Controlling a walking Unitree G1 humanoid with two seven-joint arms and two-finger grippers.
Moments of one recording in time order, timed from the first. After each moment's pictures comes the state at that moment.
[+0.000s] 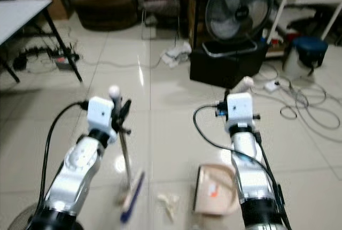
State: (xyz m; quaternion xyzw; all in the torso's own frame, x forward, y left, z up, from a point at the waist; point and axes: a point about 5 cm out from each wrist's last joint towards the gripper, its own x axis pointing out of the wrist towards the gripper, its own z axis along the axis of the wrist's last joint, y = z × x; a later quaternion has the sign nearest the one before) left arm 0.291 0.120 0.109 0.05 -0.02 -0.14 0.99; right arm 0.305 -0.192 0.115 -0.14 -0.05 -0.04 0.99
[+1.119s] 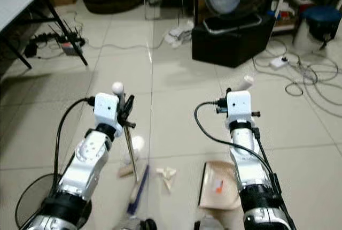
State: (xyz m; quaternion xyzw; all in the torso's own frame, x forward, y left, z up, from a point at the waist) left arm 0.313 0.110 0.100 0.04 -0.03 -0.13 0.99; right arm 0.319 -0.200 0.104 -0.15 -0.06 -0.06 0.99
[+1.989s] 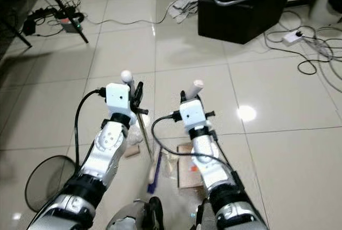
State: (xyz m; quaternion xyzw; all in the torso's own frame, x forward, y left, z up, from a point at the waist) left arm 0.335 0.076 0.117 -0.01 -0.08 -0.09 0.99; right arm 0.312 -0.101 0.087 -0.14 -0.13 0.08 0.98
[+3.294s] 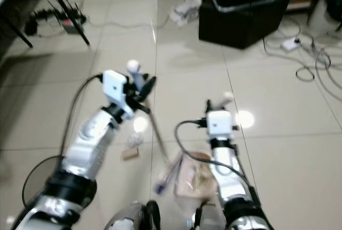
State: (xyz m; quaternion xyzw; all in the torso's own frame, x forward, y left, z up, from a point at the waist) left arm 0.331 0.083 0.155 -0.03 -0.10 -0.29 0.95; right arm 0.294 -0.161 0.068 -0.11 -0.10 -0.02 0.99
